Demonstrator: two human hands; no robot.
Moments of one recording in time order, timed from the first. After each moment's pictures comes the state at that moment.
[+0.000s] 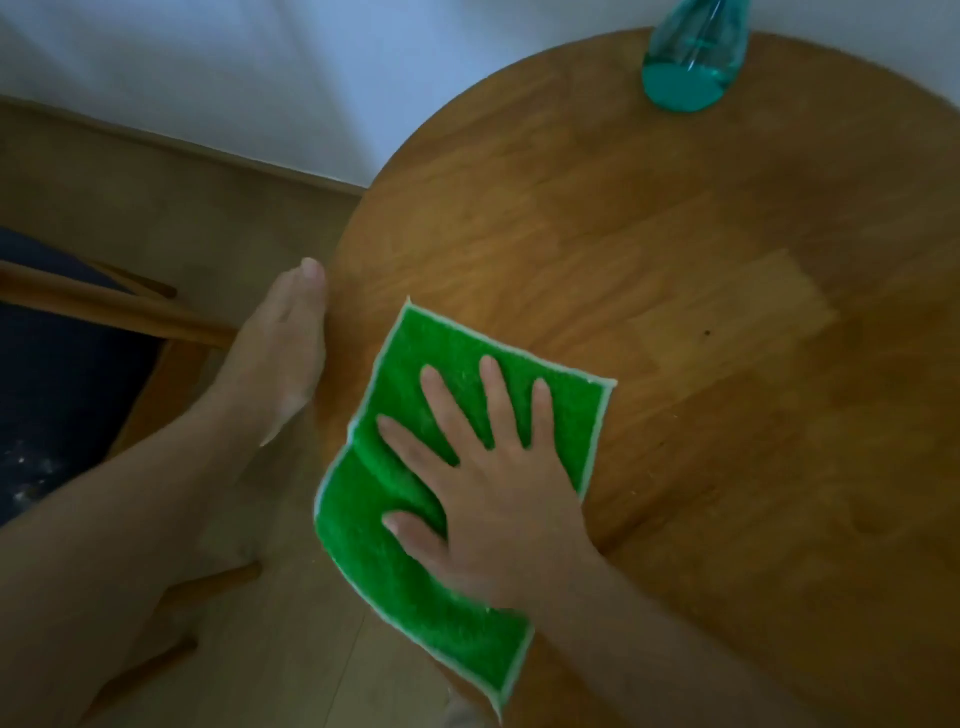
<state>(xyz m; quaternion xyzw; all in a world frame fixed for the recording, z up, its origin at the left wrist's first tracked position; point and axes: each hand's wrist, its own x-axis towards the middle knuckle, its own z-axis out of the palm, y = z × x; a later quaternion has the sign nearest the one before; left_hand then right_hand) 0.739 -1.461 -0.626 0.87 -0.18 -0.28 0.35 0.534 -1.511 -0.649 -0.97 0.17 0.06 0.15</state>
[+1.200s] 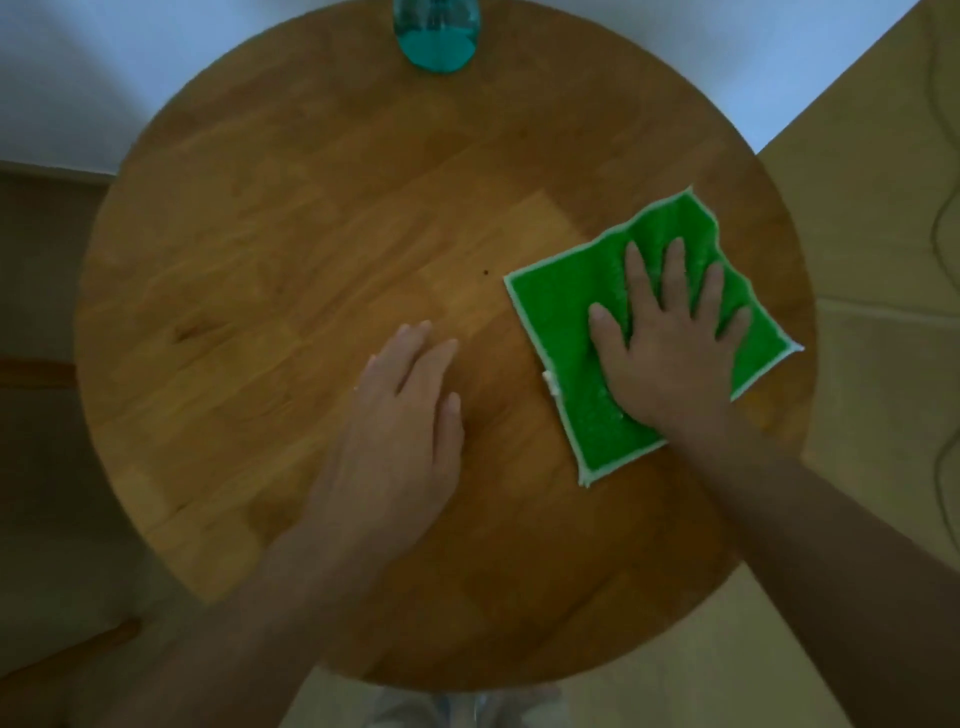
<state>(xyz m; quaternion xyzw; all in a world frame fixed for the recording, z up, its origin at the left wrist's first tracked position) 0.526 -1.503 -0.615 0.78 -0.53 -0.22 0.23 0.351 -1.675 -0.656 -0.81 0.58 0.08 0.10</state>
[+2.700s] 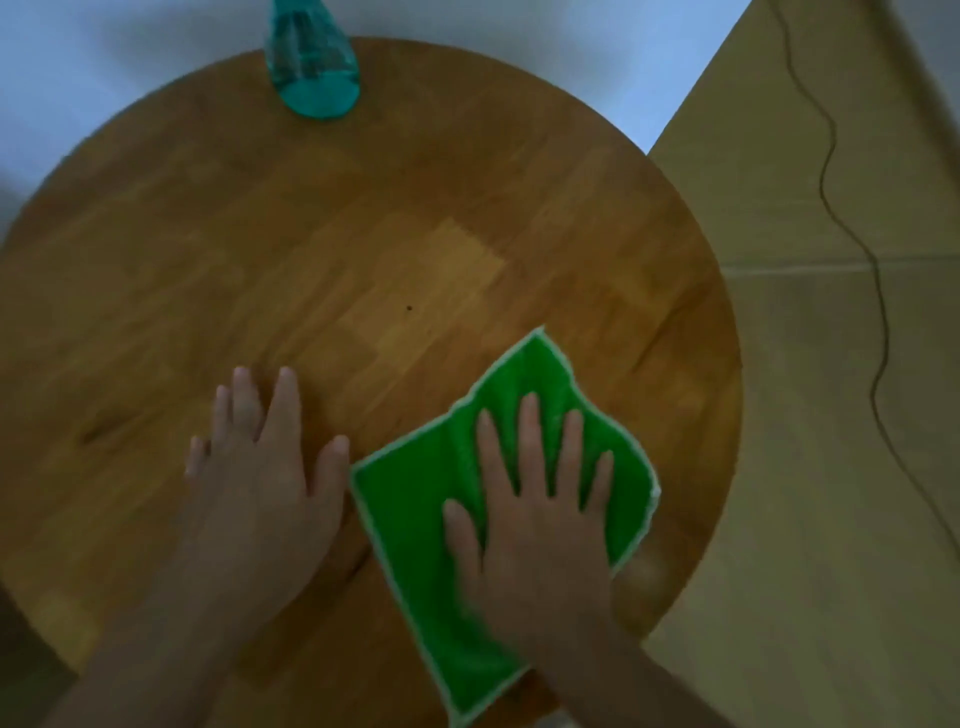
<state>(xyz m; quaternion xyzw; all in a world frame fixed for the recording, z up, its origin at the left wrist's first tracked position) 0.570 -1.504 -0.612 0.84 -0.46 -0.27 0.07 0.380 -1.522 -0.650 -0.80 0.59 0.06 0.12</state>
